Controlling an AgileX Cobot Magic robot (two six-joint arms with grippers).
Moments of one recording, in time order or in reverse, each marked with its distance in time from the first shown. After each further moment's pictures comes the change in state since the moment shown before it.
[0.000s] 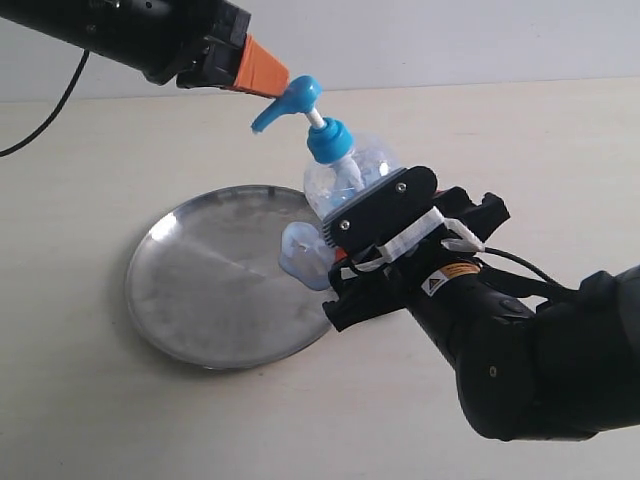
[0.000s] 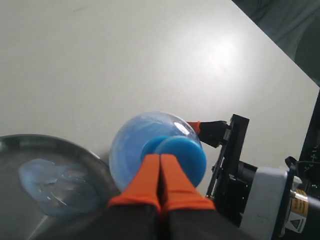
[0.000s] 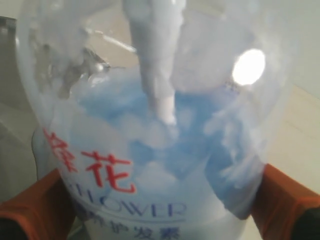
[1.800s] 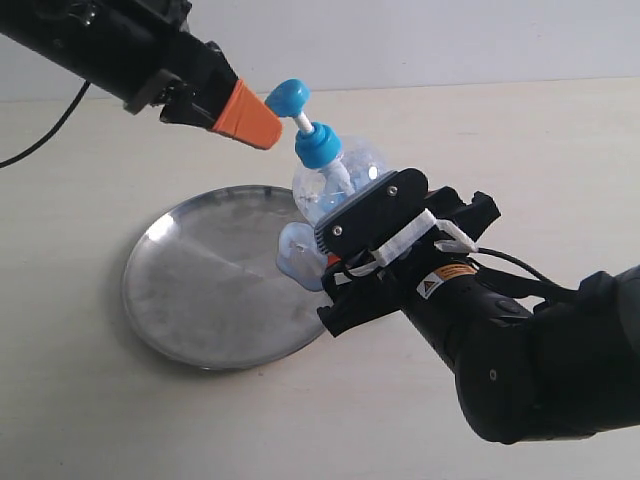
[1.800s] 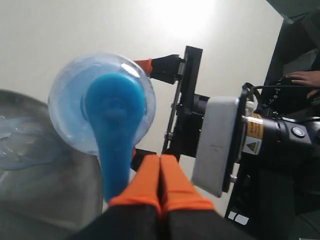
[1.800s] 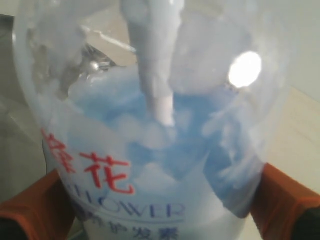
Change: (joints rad) left arm 0.016 -0.007 -0.020 0.069 0.236 0.005; right arm 0.000 0.000 0.000 -0.042 0.010 0.002
